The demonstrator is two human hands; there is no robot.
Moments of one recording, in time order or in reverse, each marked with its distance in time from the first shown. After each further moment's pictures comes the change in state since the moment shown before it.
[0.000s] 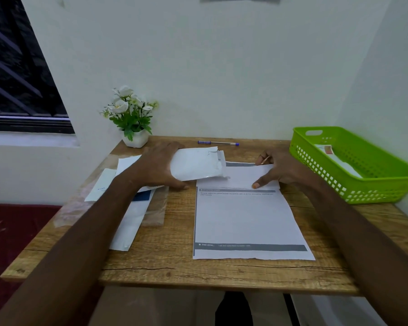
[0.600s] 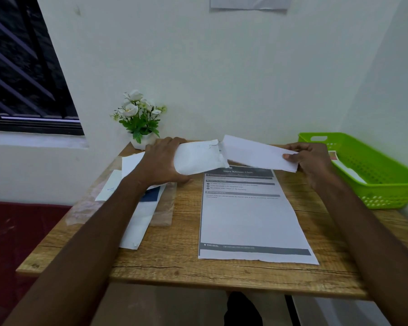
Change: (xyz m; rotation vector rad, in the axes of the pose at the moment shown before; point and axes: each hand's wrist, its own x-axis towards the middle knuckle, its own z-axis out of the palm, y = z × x) left_hand -0.003 -0.004 -0.002 0.033 0.180 -0.041; right_hand -0.004 0.001 -0.023 0.653 0.489 0.107
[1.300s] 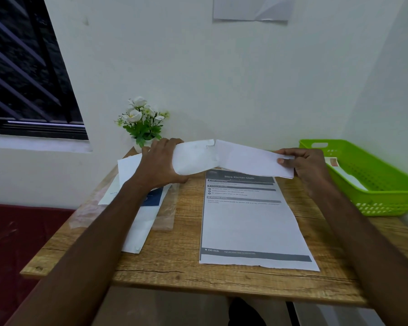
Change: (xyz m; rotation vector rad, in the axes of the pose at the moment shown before) left_hand -0.001 -0.004 -0.002 0.038 0.112 -0.046; right_hand -0.013 -0.001 0.004 0.108 -0.152 -0.124
